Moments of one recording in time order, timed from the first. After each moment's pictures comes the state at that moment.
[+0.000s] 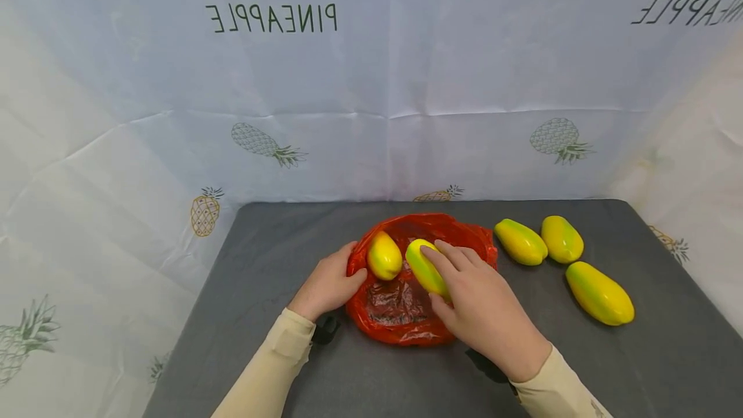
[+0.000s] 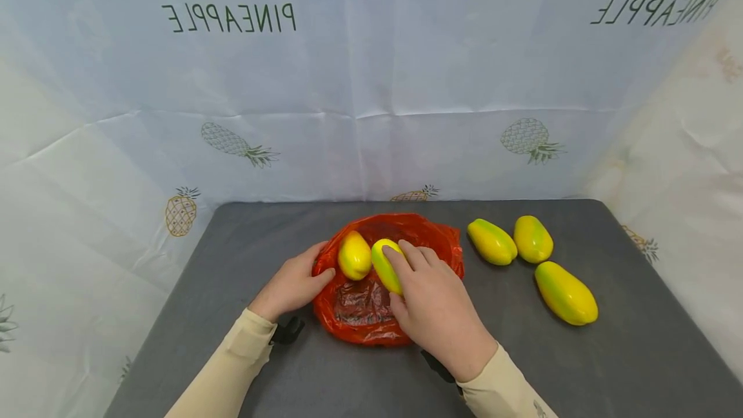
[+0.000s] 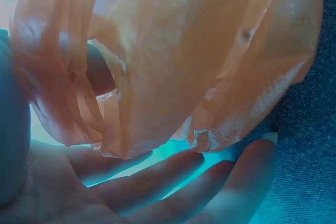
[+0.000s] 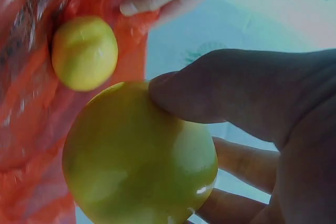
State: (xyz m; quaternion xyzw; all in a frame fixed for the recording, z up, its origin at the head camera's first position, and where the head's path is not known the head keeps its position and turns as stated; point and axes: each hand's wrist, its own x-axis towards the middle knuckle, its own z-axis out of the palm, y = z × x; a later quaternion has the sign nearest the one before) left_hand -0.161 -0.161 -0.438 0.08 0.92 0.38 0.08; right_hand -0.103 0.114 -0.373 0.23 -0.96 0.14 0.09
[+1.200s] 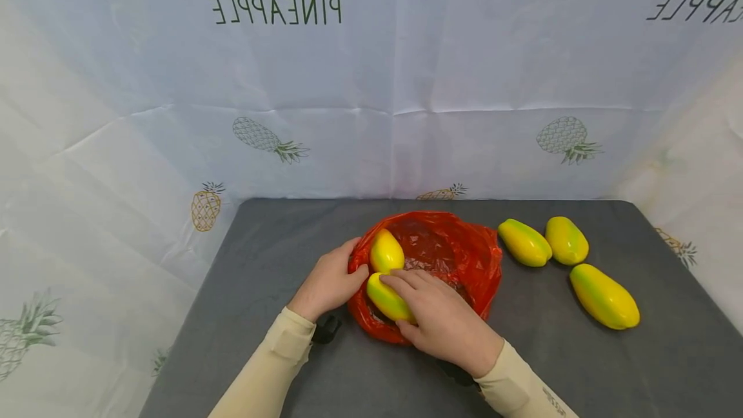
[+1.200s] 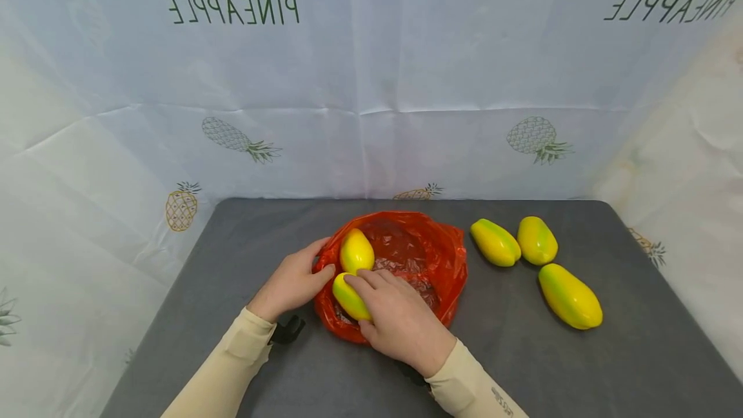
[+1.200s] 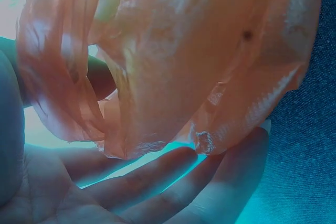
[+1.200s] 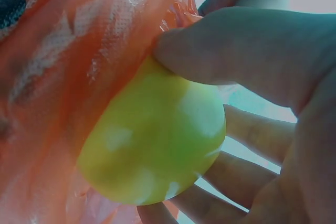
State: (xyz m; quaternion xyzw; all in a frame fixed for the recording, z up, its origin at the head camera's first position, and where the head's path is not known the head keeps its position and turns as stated) left_hand -0.159 -0.157 -0.432 0.07 0.91 0.40 0.06; right_hand -0.116 0.076 -0.419 0.33 -0.92 0.20 -0.02
